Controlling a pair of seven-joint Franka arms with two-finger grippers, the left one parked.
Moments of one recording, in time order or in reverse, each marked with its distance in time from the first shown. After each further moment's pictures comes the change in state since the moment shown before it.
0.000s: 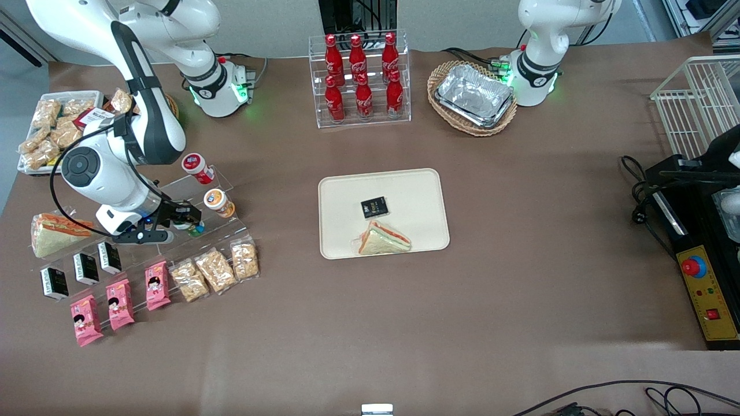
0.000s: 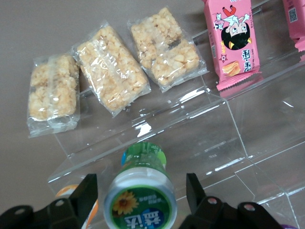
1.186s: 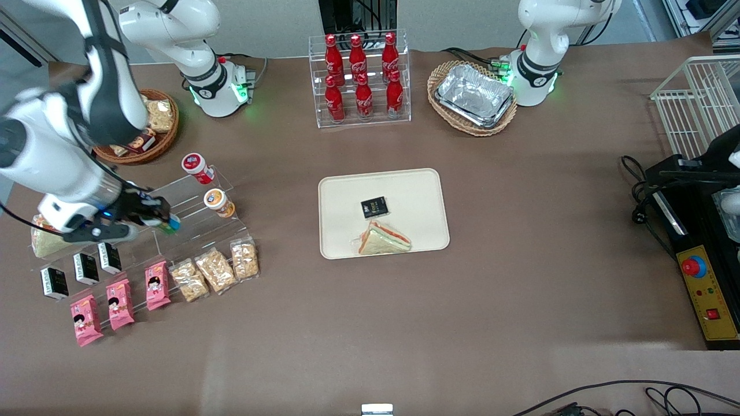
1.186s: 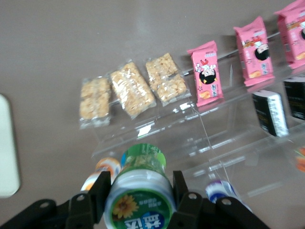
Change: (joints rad) arm 0.004 -0.072 0.003 0.326 0.000 -0.398 -0.047
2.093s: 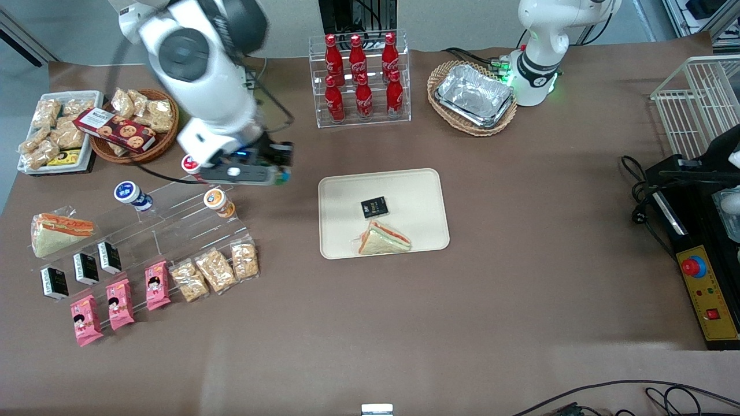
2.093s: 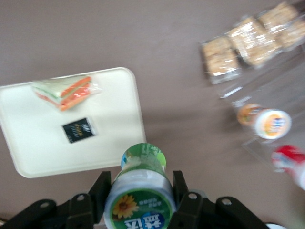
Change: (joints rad) arm 0.043 0.105 0.521 0.249 0.011 -0.164 0.724
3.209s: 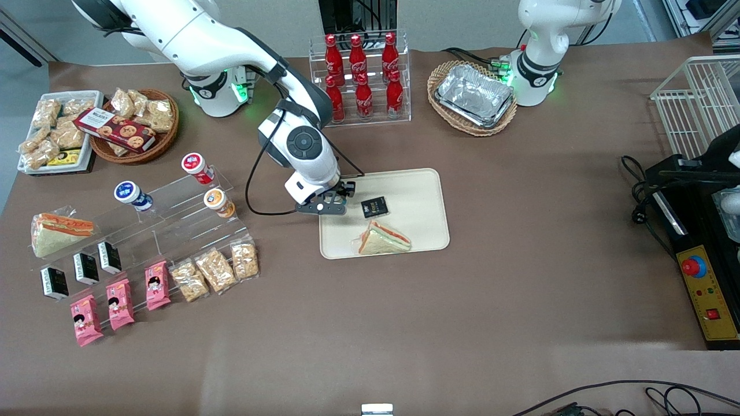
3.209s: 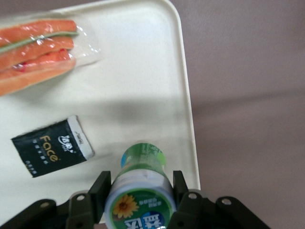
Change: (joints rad) arm 0.115 0.333 0.035 -0.302 -0.154 0.601 0.219
